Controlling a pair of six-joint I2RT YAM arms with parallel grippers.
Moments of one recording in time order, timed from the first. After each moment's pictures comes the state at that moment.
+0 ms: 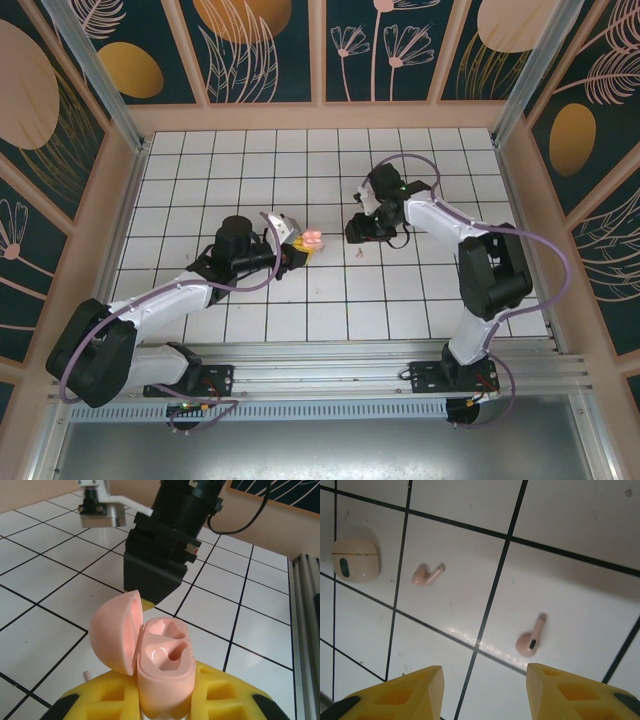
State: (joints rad) left arm -0.58 1.27 0.57 0.33 0.58 0.02; right arm 0.46 1.77 1.28 -0.75 -0.36 0.20
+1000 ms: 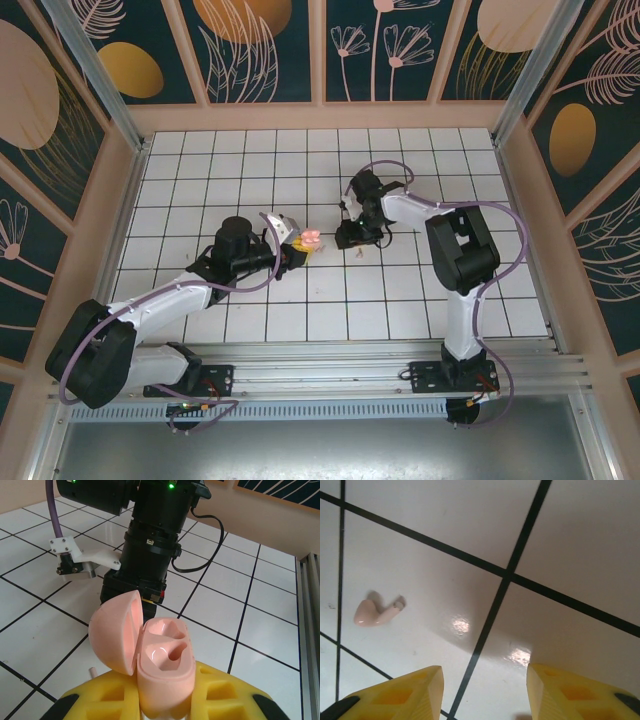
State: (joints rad) left arm -0.58 1.27 0.56 0.33 0.56 0.02; right arm 0.49 2.00 1.37 -0.71 -0.33 0.14
